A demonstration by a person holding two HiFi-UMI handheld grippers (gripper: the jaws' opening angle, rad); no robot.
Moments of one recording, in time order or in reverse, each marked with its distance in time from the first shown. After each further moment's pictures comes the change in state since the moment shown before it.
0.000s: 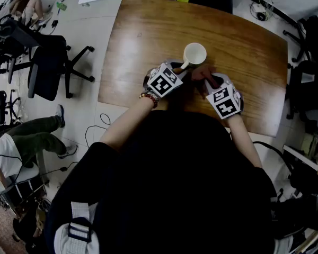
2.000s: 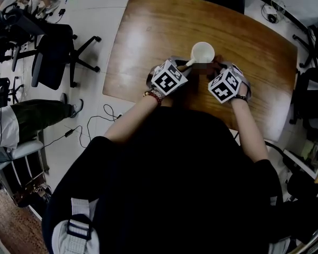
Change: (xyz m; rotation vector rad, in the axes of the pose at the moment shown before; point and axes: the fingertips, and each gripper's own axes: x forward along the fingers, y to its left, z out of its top) left arm -0.009 0.008 -0.010 -0.073 0.040 0.032; right arm 0.051 -0.042 -0.002 -0.282 0.231 -0.078
